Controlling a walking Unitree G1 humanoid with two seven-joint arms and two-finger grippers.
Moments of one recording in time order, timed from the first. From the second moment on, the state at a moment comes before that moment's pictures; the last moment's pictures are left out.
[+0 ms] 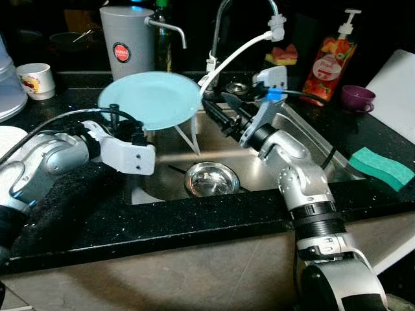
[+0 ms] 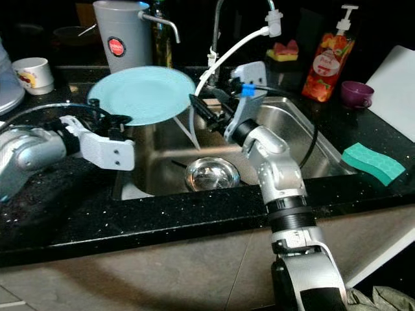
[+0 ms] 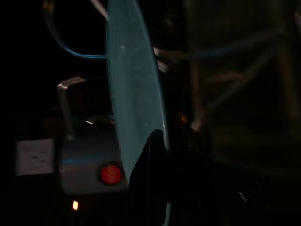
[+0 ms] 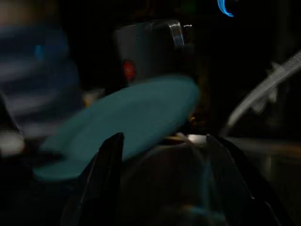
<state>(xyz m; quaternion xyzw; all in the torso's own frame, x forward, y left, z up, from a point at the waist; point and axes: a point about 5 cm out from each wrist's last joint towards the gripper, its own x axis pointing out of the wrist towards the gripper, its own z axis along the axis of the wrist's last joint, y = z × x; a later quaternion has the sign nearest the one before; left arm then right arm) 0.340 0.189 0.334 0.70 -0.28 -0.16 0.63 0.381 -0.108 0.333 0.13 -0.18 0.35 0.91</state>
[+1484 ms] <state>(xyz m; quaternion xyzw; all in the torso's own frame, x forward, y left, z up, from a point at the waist) 0.338 0.149 0.315 0.66 -0.44 -0.16 0.58 0.378 -0.099 0.341 0.41 -0.10 0.35 0.84</state>
